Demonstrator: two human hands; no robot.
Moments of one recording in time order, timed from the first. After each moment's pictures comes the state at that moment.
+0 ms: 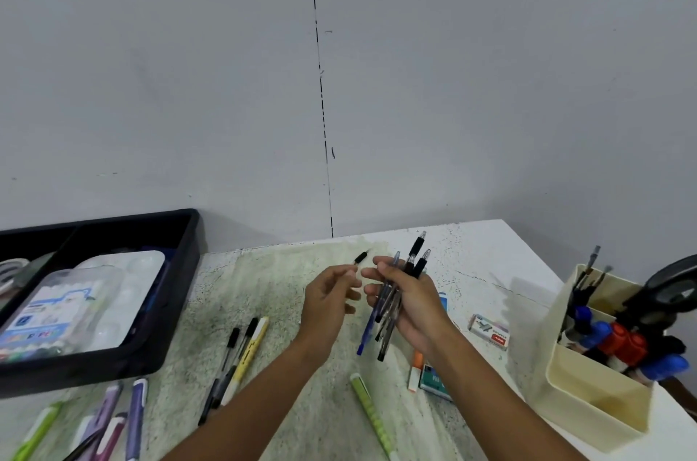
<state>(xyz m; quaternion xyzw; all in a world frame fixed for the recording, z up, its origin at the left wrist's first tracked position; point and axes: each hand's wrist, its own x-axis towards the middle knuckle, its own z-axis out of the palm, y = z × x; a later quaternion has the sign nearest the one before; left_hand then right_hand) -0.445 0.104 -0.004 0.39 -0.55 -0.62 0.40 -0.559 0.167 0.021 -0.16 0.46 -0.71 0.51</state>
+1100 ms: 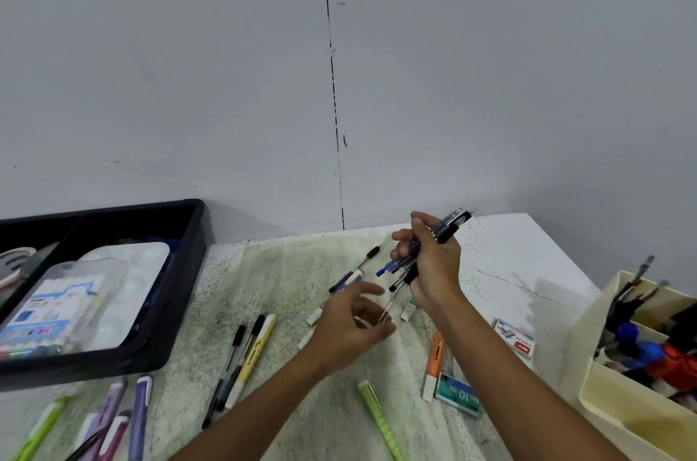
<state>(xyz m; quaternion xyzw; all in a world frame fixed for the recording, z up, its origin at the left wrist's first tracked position) -0.440 0.092 -0.039 0.32 -0.73 -0.55 0.25 -0.585 0.115 0.026 -0.13 0.45 -0.80 0.37</state>
